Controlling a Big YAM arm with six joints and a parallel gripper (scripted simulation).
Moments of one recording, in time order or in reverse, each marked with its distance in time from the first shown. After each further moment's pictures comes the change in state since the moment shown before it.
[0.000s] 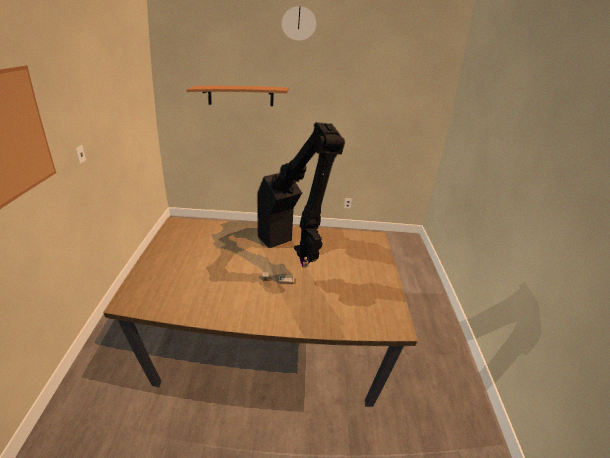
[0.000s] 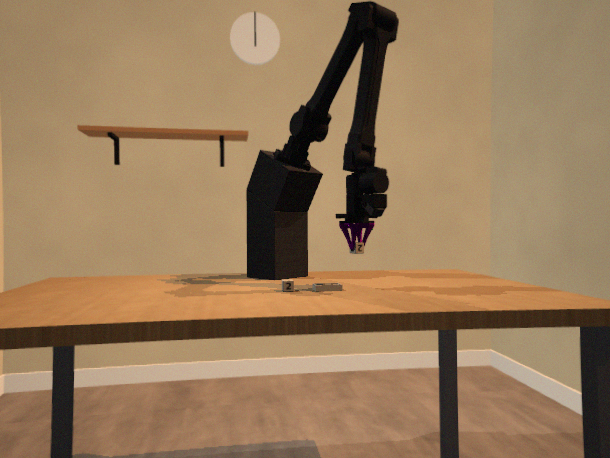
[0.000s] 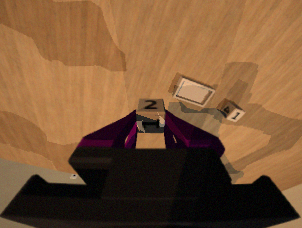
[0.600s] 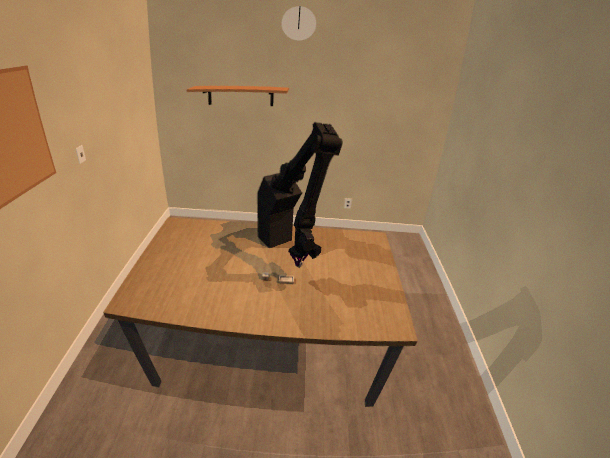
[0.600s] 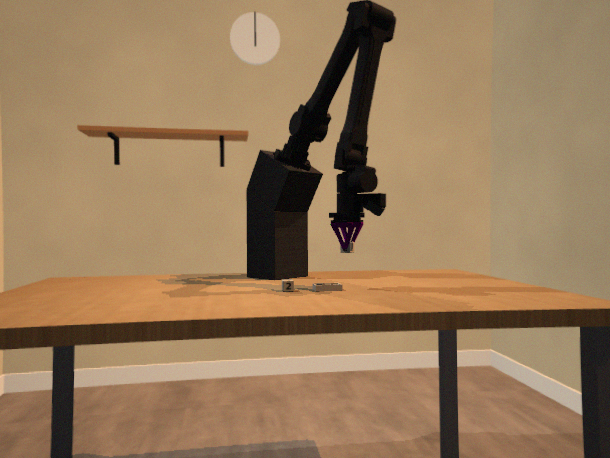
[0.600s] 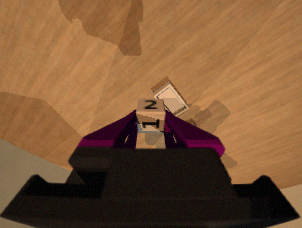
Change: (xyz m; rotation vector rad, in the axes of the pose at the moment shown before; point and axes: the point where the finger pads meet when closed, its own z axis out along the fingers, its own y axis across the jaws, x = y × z) arm 0.006 -0.028 -0.003 0.001 0.002 -0.531
